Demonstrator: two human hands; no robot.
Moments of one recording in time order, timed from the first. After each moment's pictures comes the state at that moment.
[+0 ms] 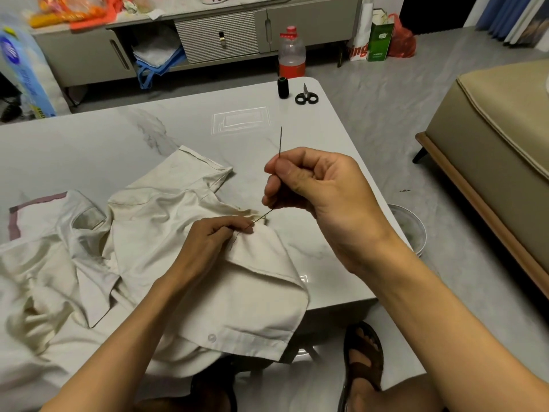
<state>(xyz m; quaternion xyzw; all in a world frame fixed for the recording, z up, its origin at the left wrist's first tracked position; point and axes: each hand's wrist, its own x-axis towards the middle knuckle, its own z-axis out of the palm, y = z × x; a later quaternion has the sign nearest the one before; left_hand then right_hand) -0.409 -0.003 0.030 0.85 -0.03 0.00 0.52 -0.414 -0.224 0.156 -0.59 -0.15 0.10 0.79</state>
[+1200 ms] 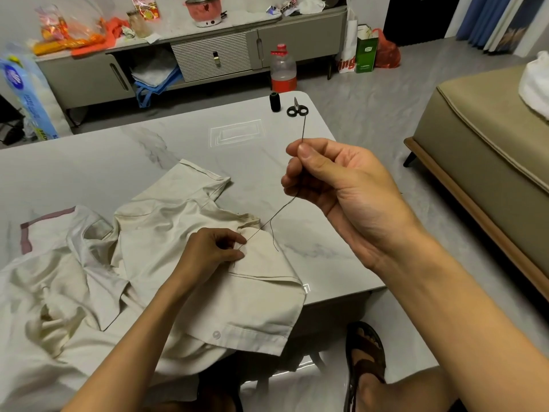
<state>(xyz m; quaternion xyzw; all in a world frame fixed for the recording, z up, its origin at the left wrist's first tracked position) -0.422 -0.004 0.039 0.89 0.05 -0.04 0.44 -0.435 -0.246 0.185 -0.52 -0.09 0.10 0.84</state>
